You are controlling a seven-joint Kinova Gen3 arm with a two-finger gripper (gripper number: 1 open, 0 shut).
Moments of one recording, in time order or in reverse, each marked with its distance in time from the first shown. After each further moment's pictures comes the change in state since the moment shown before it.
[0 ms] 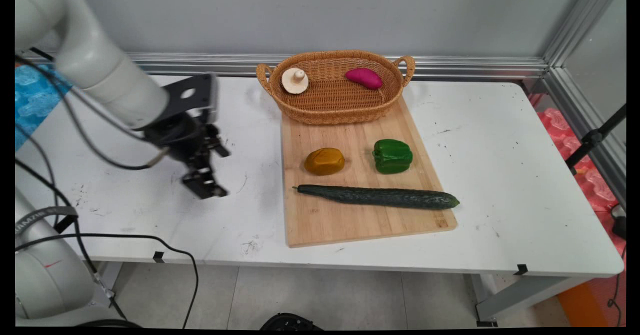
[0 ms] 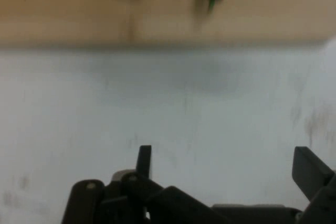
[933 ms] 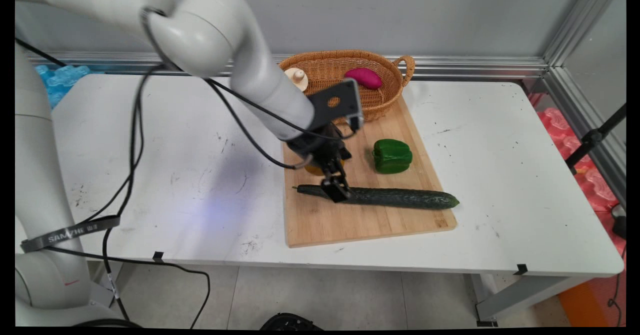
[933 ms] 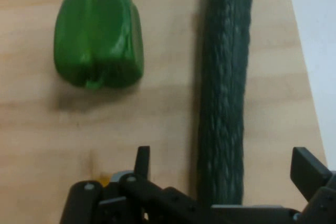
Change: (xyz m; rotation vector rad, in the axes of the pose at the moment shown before) arm 0.170 0.013 0.096 -0.025 0.183 0.081
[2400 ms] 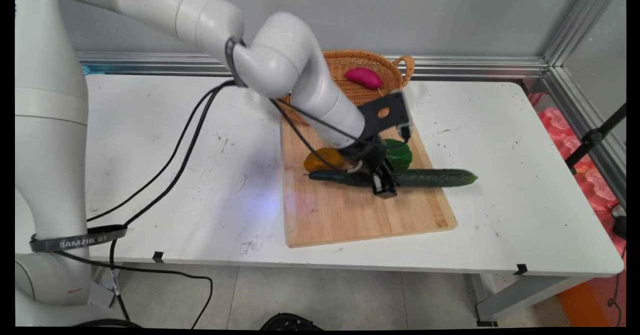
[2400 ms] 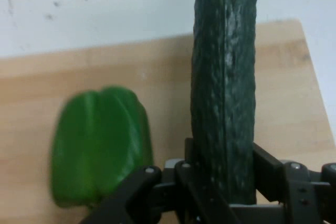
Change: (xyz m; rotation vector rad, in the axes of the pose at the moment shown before) arm 0.056 -0.013 0.061 -0.009 0.076 0.023
